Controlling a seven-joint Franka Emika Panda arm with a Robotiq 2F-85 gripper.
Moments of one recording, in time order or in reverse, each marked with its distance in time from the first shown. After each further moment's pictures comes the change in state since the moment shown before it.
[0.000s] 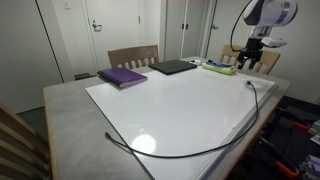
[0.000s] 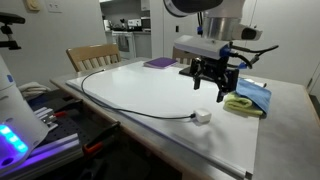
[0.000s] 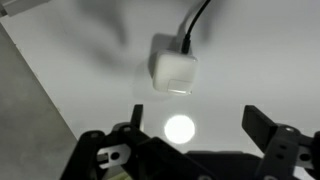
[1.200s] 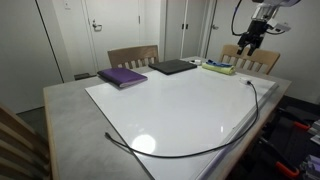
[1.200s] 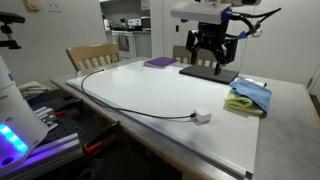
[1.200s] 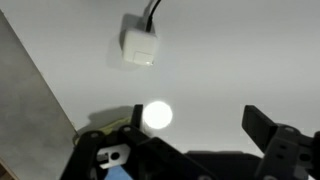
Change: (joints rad) arm 0.102 -0.186 -0.083 -0.030 0.066 -0.124 -0.096
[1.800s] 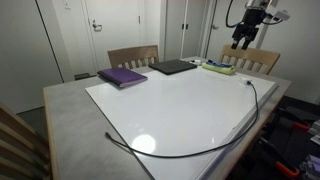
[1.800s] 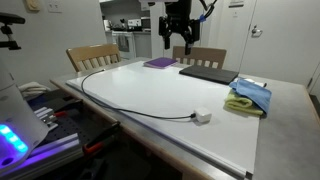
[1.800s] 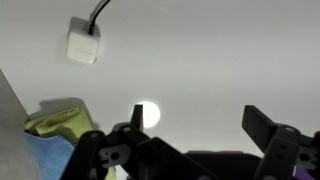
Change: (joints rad) arm 0.157 -0.240 0.023 -0.170 -0.178 0.002 0.212
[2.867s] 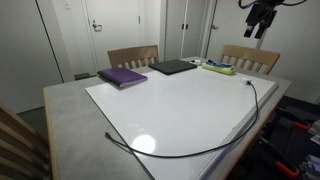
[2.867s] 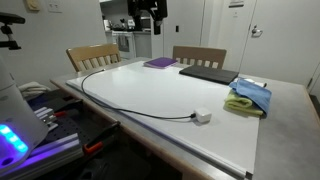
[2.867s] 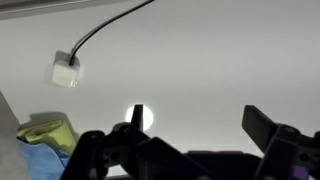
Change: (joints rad) arm 0.018 -0.388 0.089 -0.188 -0.155 -0.185 0.211
